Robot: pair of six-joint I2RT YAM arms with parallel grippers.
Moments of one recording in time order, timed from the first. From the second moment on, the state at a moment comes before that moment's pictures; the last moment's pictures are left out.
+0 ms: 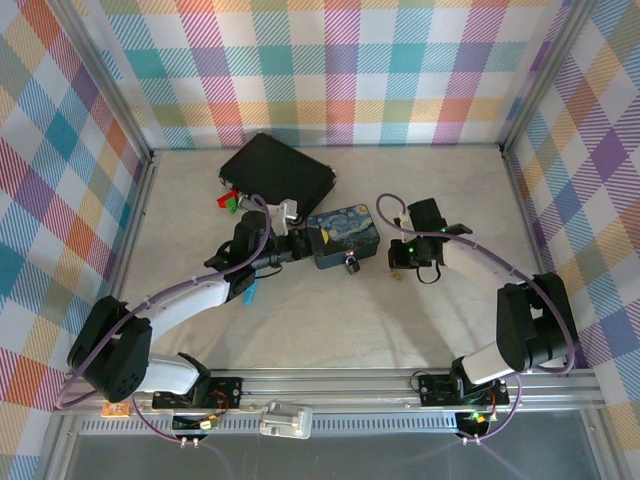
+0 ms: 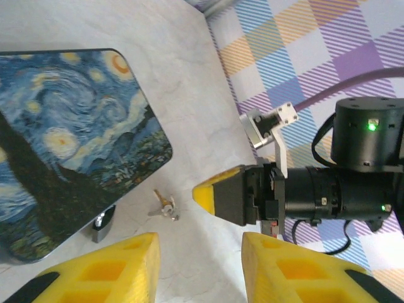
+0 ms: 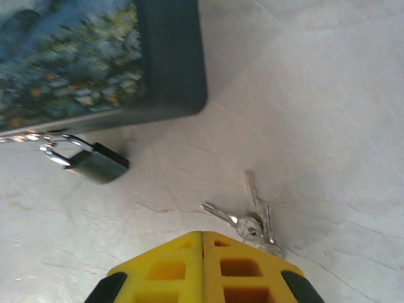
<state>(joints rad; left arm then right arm) -0.59 1.35 0.74 0.28 0.42 -0.83 0.31 1.47 0.90 -0.54 -0.28 0.24</state>
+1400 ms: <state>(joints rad) -0.62 1.36 0.72 0.32 0.41 -0.83 0.37 1.65 0.92 -0.60 -0.04 0.54</state>
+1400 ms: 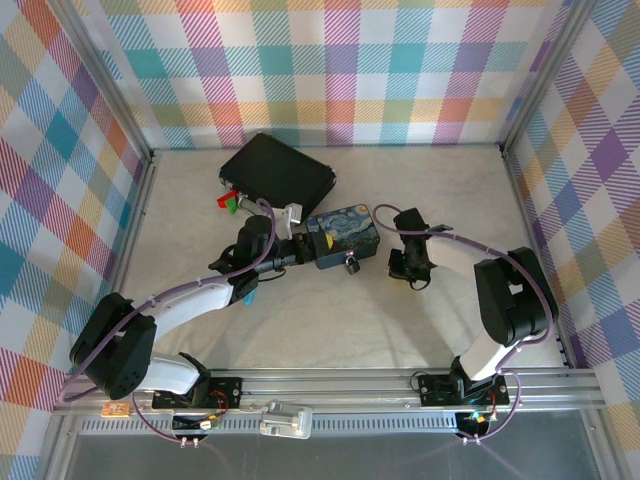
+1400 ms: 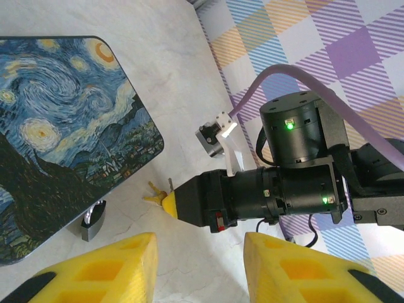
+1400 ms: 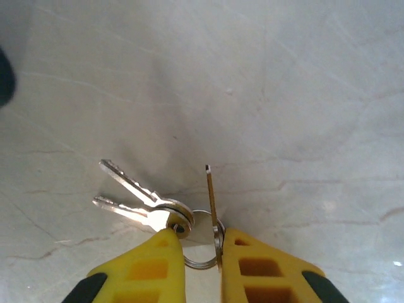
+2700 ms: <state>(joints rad) -0.78 1.53 0.73 0.59 0.21 -1.21 0.35 1.22 0.82 -0.50 -0.51 0.36</state>
